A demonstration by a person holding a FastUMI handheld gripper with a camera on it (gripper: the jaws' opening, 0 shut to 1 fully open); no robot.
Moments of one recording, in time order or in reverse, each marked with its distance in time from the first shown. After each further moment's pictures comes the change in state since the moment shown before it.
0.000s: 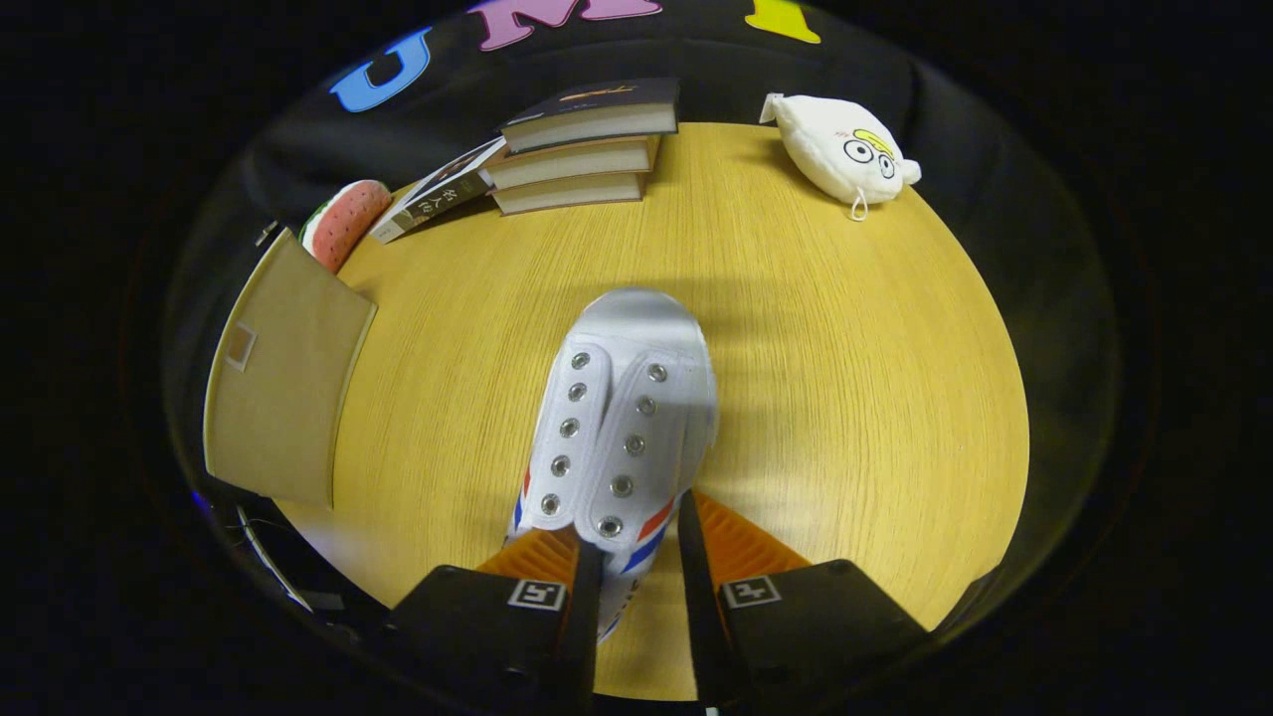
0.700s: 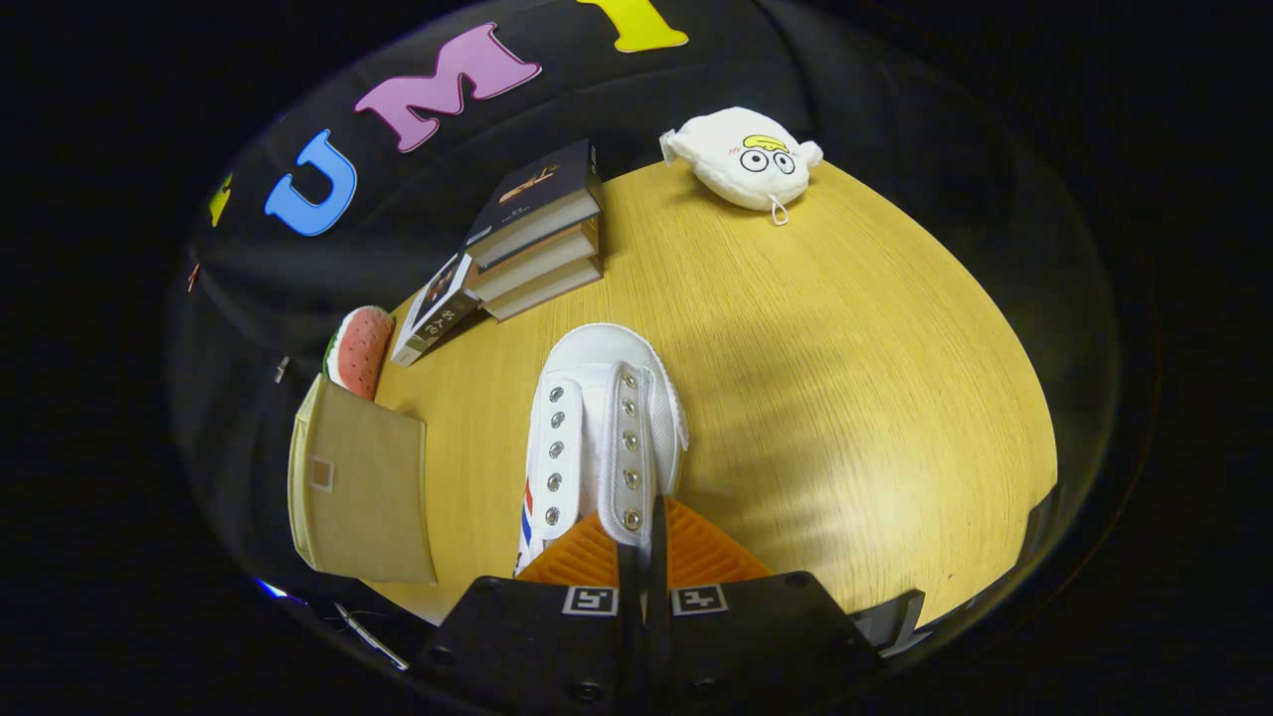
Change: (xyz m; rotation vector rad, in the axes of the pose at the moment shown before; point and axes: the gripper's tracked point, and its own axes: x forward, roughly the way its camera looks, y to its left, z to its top) arm -0.064 0.017 0.042 0.297 -0.135 0.146
